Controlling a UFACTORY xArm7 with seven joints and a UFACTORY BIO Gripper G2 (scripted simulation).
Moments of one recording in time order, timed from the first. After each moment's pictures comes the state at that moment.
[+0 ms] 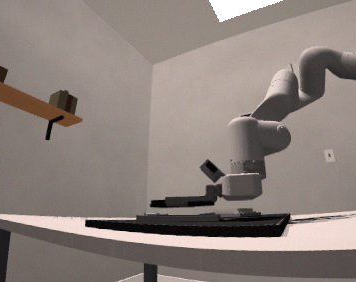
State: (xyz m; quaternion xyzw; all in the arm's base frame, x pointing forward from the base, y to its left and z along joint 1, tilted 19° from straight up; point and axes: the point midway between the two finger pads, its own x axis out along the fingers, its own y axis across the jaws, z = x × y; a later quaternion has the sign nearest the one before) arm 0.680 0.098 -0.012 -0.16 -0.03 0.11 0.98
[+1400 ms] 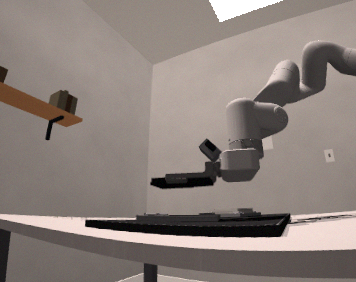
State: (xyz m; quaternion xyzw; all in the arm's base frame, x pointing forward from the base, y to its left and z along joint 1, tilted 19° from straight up) arm 0.676 0.113 0.032 -0.16 -0.03 0.11 0.98
